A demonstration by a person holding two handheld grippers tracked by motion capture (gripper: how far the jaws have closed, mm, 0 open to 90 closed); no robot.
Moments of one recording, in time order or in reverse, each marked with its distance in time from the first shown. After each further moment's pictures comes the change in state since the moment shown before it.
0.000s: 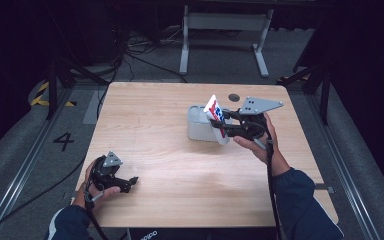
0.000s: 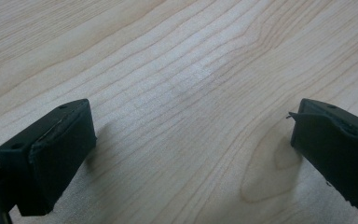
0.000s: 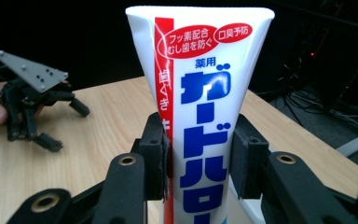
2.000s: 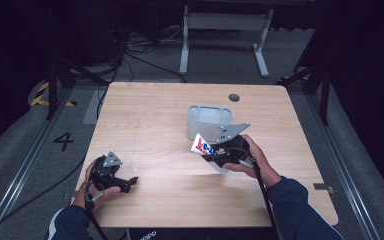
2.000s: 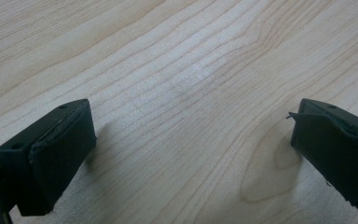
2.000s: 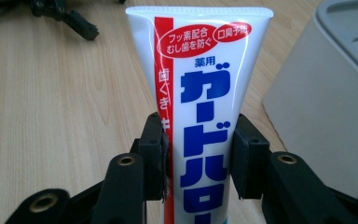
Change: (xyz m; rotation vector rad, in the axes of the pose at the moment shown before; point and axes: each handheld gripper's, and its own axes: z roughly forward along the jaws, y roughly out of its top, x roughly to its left) left arm 0.000 0.000 0.000 0.000 0.001 0.000; right arm 0.033 -0.058 0.038 0.341 0.174 -0.042
